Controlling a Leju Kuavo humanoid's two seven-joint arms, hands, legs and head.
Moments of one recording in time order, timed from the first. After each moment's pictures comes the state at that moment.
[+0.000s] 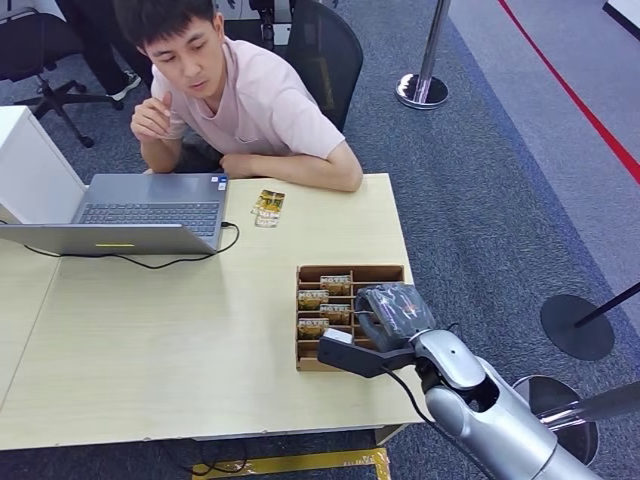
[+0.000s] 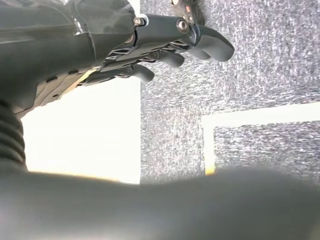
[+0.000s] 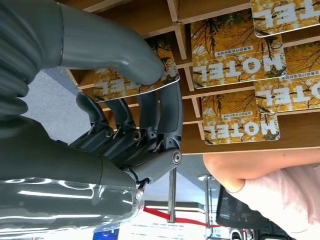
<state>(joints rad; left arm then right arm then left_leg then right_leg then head) -0.09 -0.13 1.19 -0.22 -1.21 0.22 0.13 -0.27 -0.35 0.67 -1.59 0.87 0.06 0.26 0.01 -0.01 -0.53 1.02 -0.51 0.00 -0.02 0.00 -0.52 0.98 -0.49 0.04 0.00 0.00</state>
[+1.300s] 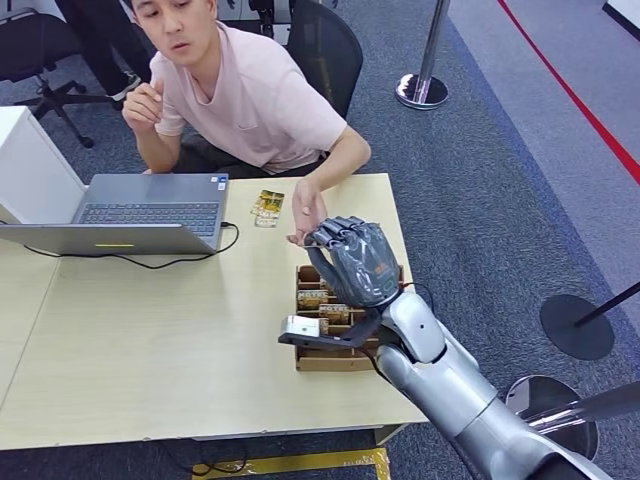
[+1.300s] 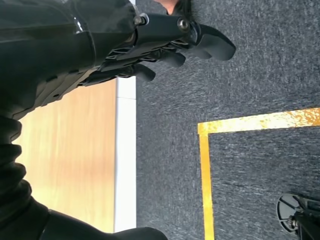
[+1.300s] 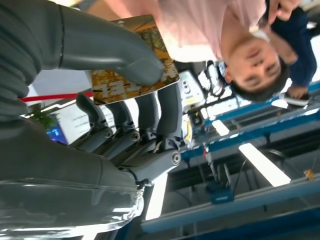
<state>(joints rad) -0.09 -0.13 1.19 -0.22 -1.23 0.24 0.10 -0.47 -0.10 0.65 -1.28 1.06 -0.62 -0.17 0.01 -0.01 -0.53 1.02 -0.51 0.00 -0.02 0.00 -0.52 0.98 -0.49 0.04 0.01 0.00</state>
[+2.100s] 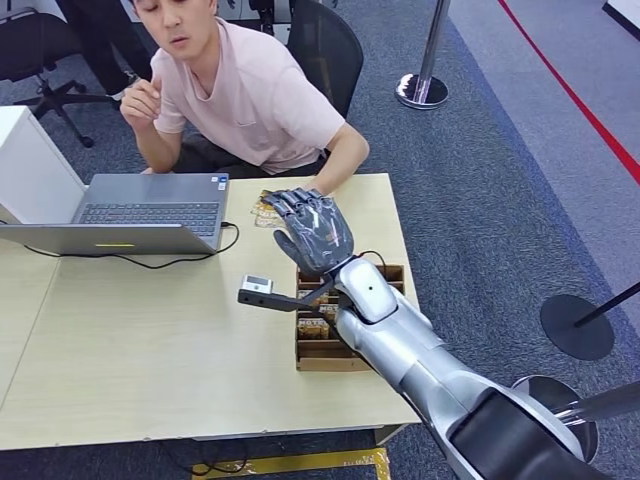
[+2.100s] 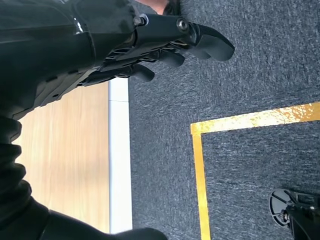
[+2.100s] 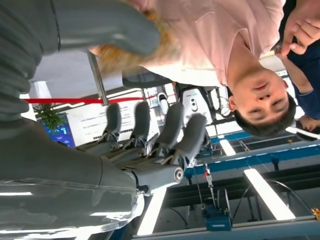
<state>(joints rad) -0.09 -0.12 1.18 -0.22 -1.25 0.22 0.07 -0.72 0.11 0.68 -0.76 1.09 -0.69 -0.16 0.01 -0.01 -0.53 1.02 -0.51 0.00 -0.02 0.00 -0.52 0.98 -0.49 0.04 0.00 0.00</state>
